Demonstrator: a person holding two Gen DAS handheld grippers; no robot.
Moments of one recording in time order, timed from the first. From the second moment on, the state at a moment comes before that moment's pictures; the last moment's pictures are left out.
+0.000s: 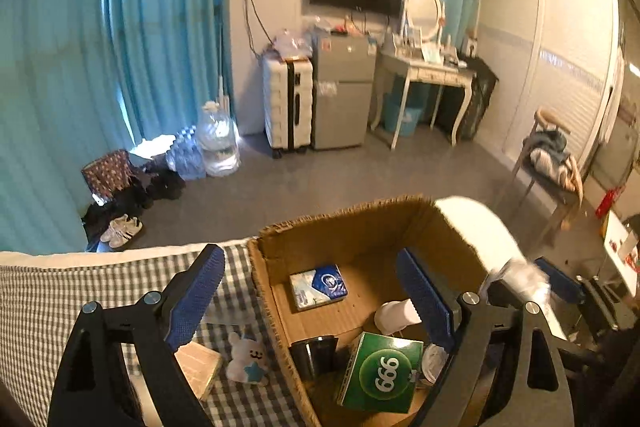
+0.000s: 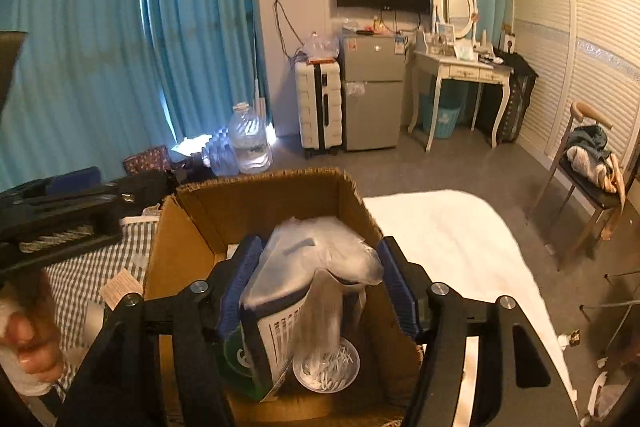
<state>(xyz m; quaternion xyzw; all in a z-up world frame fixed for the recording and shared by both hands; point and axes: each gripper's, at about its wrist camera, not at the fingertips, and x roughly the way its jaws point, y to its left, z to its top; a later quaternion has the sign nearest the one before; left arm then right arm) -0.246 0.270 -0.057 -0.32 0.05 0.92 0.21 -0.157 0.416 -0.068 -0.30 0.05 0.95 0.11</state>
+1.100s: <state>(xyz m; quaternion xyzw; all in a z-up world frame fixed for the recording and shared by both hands) -0.130 0.116 0.079 -0.22 0.02 0.96 0.17 -0.094 0.329 0.037 -0.24 0.02 0.97 0.06</state>
